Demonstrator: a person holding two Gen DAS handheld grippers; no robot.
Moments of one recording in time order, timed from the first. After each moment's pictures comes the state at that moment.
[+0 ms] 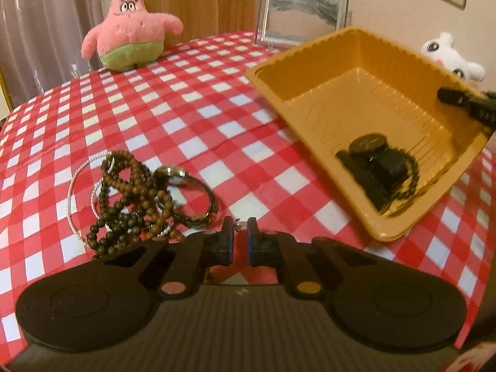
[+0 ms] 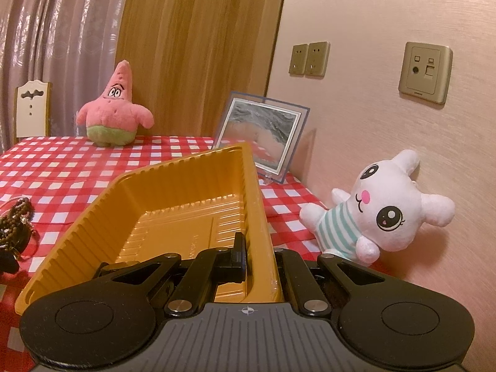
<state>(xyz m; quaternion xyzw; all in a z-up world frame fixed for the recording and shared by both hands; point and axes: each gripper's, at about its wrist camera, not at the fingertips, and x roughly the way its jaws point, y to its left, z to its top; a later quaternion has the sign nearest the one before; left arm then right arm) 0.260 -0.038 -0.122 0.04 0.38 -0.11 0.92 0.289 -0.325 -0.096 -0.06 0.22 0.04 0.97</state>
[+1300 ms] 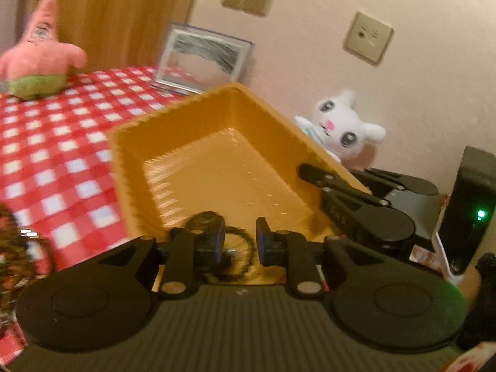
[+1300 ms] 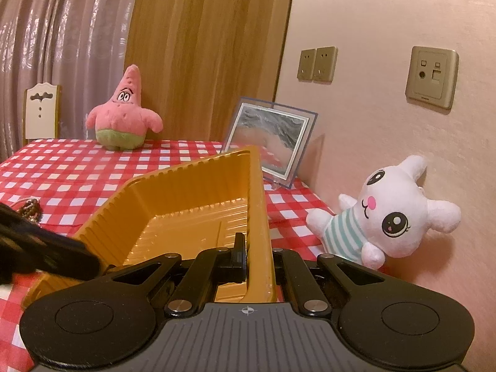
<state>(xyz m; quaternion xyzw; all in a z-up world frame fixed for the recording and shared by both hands) 0.260 -0.113 -0.064 -0.06 0.34 -0.25 0.91 0.288 -0.326 -0.094 -0.06 0.21 0.06 0.97</state>
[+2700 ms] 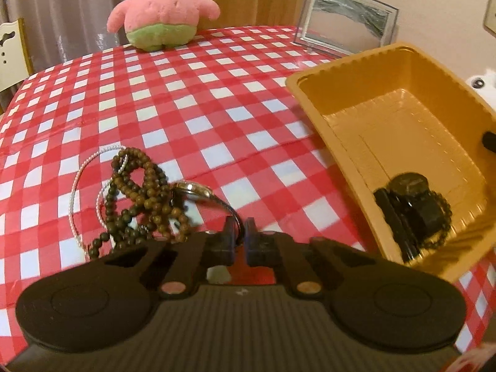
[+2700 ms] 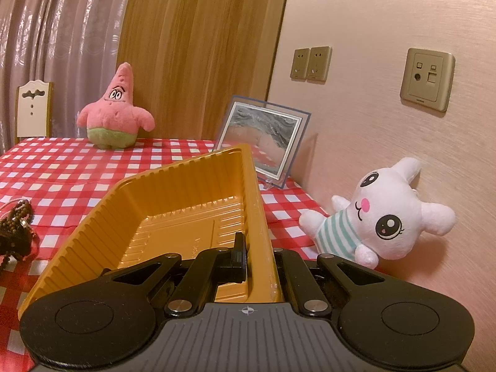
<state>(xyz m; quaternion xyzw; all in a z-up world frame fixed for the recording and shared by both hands) 0.298 -0.027 -0.123 -0.01 0.41 -0.06 0.91 0.294 -0.329 -0.092 -0.07 0.21 0.05 0.97</state>
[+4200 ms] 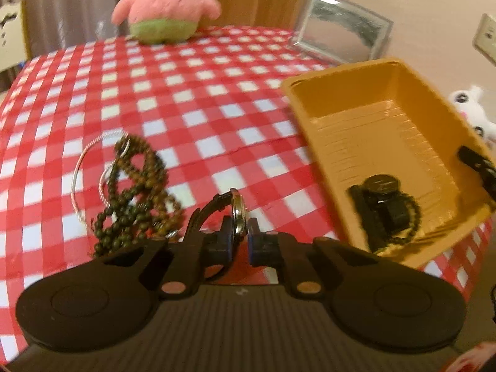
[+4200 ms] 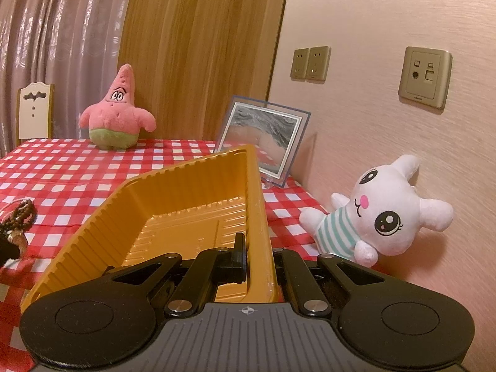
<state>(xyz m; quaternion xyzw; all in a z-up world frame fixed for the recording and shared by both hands) 0.279 -0.022 -0.104 -0.05 0.42 -0.07 0.90 0.290 -0.332 -0.093 -0.07 0.21 0.05 0.97</state>
